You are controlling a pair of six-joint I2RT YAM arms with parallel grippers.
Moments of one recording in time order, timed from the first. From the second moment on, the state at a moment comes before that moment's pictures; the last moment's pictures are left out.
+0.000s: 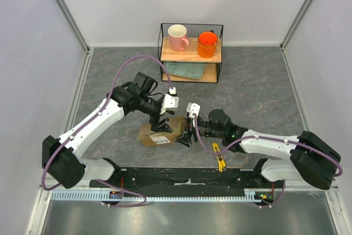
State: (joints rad) left arm -0.58 1.31 1.13 -0.83 0.81 0.84; right arm 0.93 1.27 0.49 0.51 -0.39 0.09
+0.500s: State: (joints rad) left arm -0.56 1.31 1.15 -0.84 0.79 0.84; right arm 0.93 1.27 0.50 0.50 -0.36 0.06
